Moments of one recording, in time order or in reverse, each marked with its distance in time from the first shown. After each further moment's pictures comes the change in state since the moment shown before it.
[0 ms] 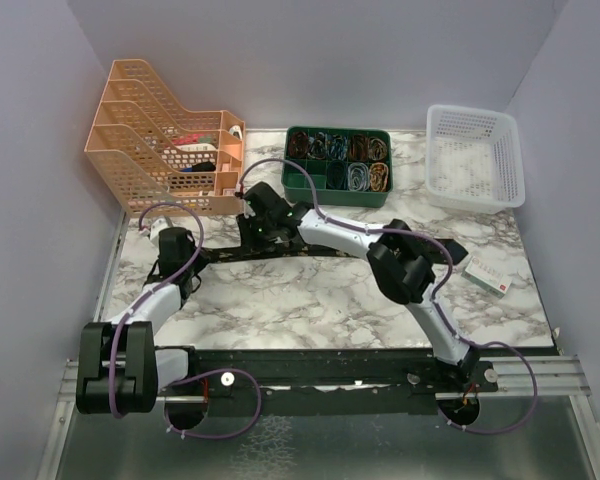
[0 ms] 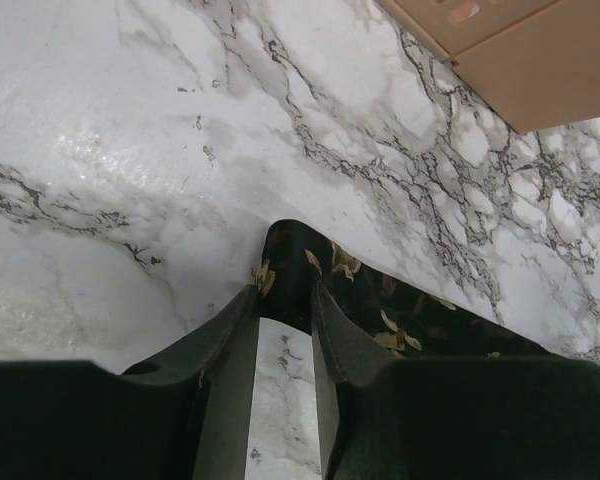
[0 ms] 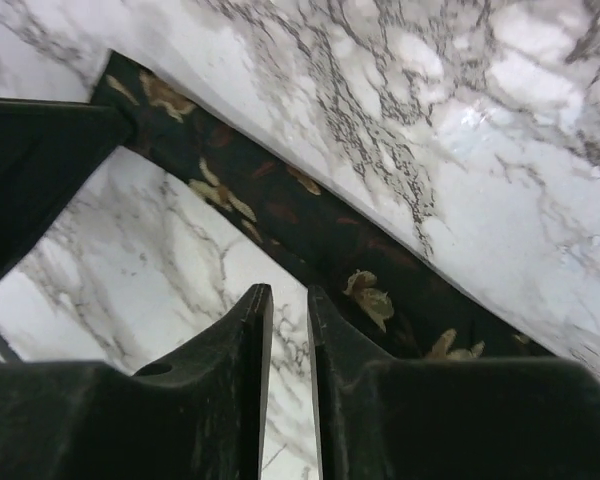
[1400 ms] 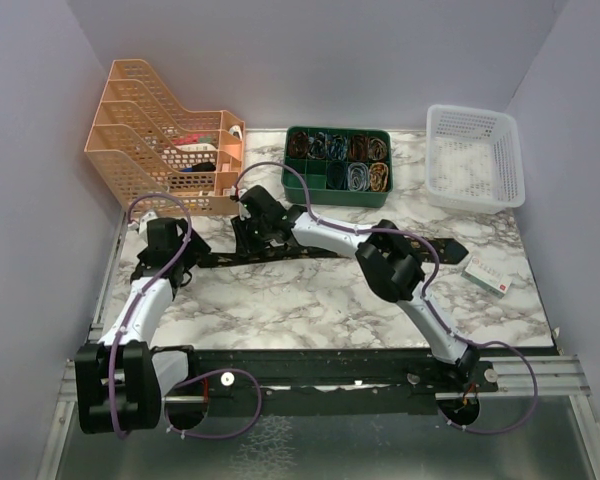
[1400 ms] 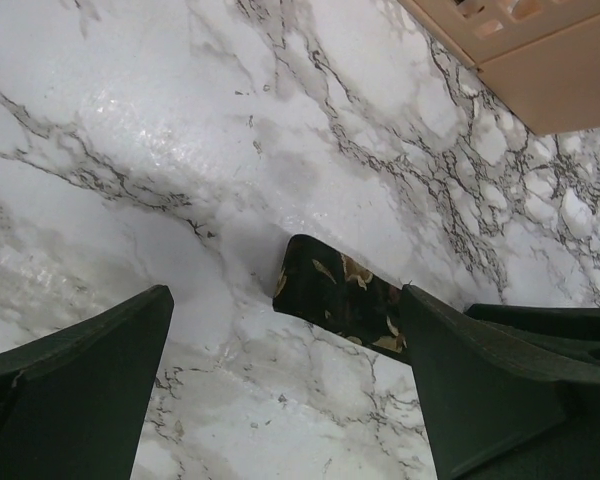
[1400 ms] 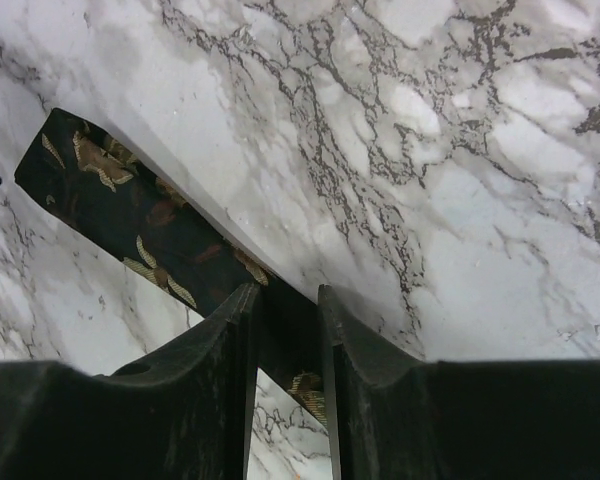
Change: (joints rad) left arm 0.051 -0.104 0.145 -0.331 -0.017 0.034; right arm -0.002 0.082 0.065 0.057 0.017 -0.056
